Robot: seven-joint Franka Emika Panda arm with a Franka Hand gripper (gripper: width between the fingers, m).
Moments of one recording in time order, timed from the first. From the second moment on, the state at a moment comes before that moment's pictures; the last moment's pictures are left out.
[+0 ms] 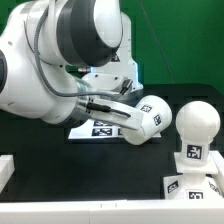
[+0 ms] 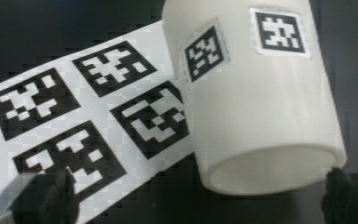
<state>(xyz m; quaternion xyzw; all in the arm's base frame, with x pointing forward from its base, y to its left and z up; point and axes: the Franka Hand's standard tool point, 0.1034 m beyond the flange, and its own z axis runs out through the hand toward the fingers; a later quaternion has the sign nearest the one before) 0.416 -0.028 0.048 -0.82 0.28 0.47 0.18</state>
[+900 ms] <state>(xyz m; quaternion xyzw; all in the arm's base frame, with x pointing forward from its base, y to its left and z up) 0.378 -0.023 0.019 -0.78 0.30 0.51 0.18</state>
